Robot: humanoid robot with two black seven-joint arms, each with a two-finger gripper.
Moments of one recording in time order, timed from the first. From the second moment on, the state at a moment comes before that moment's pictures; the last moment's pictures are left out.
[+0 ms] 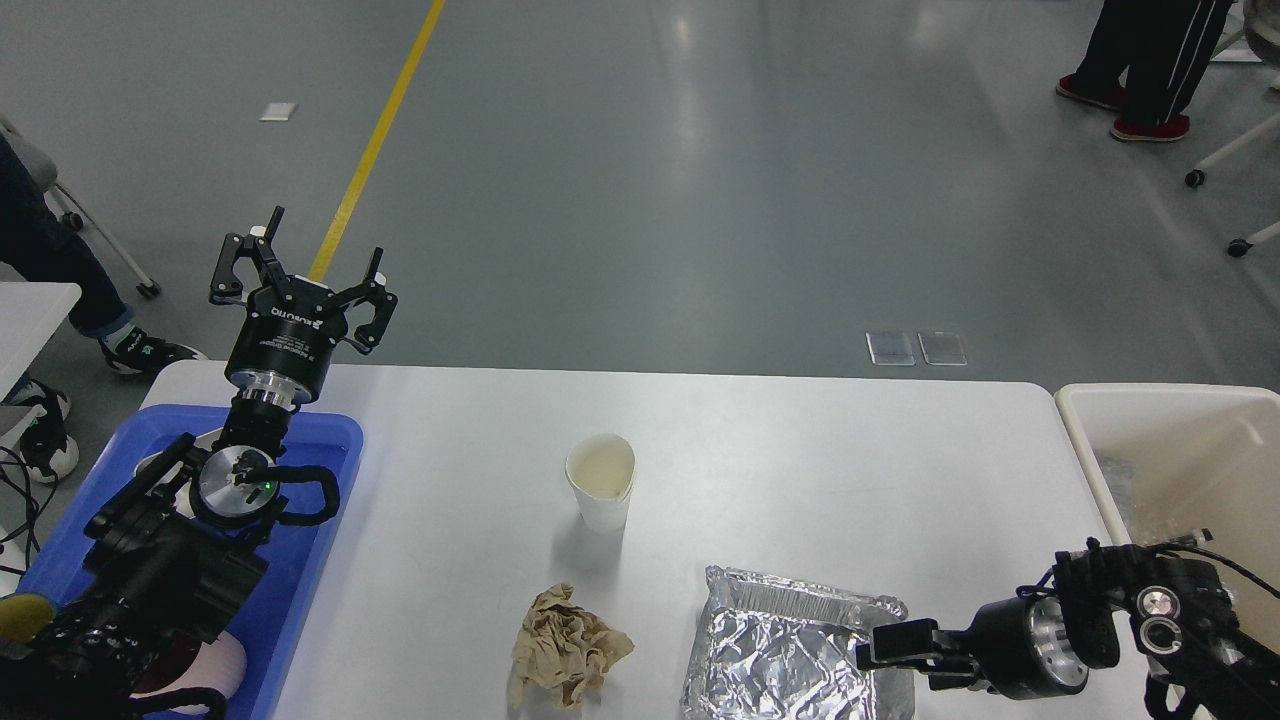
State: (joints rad) left arm -0.64 0.11 -1.13 -0.53 -0.02 -0.62 -0.29; right arm 0.11 -0.53 1.08 1.46 -1.50 0.96 -0.19
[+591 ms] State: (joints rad) left arm -0.64 0.12 -1.12 -0.53 -0.02 -0.62 -0.29; right arm 0.11 -0.52 1.09 1.43 -1.51 0.96 -0.19
